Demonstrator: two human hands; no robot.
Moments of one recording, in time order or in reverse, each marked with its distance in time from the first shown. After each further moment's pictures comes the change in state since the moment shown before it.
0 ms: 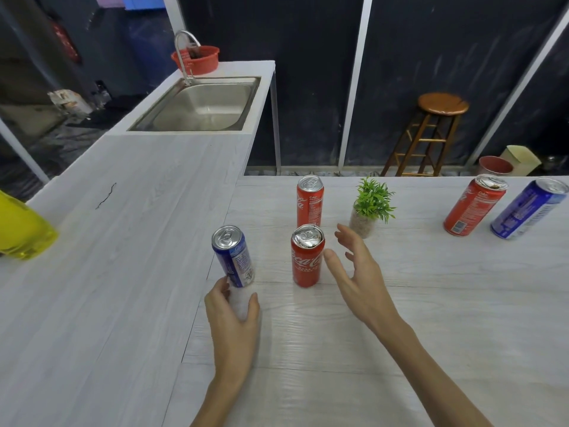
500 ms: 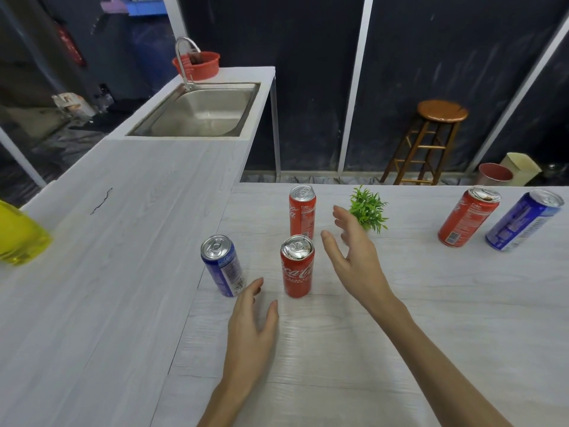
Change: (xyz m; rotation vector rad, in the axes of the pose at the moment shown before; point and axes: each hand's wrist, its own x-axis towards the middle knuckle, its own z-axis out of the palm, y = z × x) left_hand -0.010 0.030 0.023 0.065 -0.266 0.044; right_hand 0.053 -0.005 -0.015 -0.113 0.028 -0.121
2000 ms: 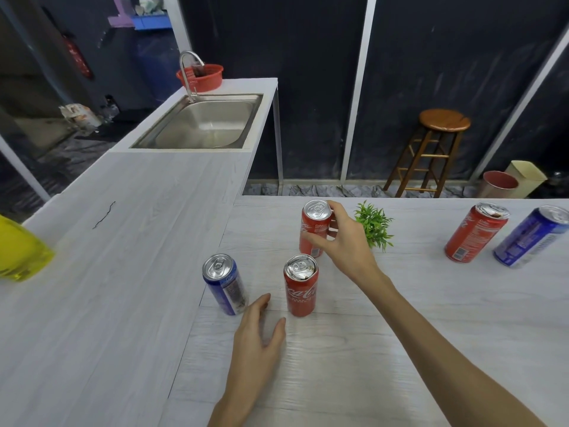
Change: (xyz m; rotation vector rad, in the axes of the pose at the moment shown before) left_hand 0.016 -0.003 0.004 0.003 -0.045 -0.019; right_hand 0.075 0.002 0.014 0.010 -0.058 0.040
